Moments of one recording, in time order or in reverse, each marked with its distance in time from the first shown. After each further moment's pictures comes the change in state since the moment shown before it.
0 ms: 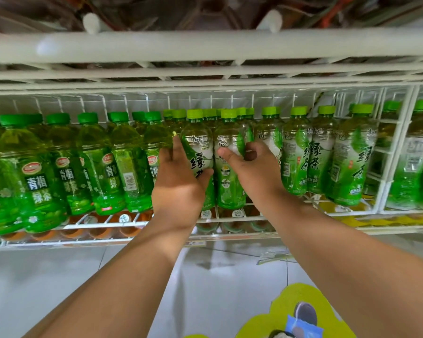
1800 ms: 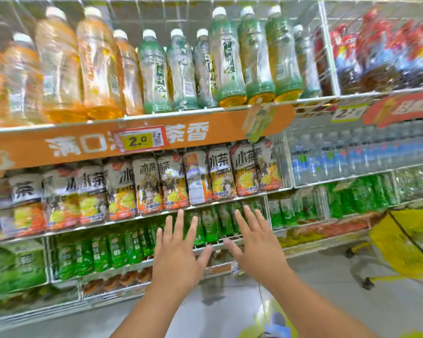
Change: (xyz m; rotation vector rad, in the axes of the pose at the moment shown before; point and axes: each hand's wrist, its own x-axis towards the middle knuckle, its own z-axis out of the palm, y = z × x) left_hand -0.268 0.132 -0.372 0.470 -0.101 0.410; right_hand -0.375 -0.244 -0.216 -1.023 -0.023 -0.285
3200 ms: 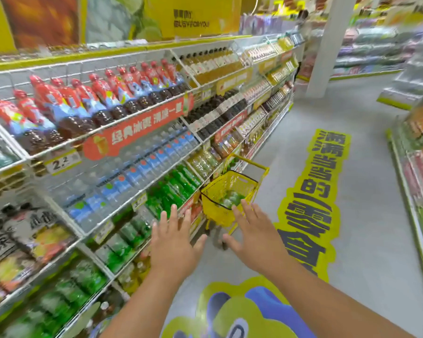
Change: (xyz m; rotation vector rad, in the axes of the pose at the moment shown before) left_hand -0.078 0.495 -0.020 -0.007 0.020 0.750; right_hand -0.327 0.392 -0.096 -0.027 0.410 0.701
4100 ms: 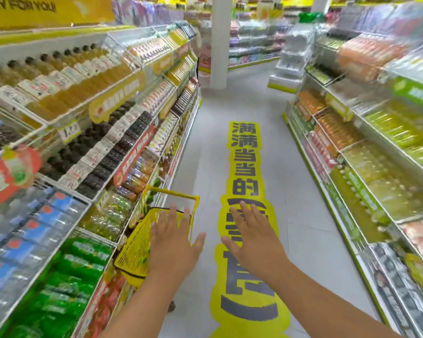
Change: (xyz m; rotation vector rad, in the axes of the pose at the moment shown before) left_hand 0.403 0.244 0.088 -0.093 -0.049 0.457; right_hand 0.254 0.280 0.025 -0.091 0.057 0.434
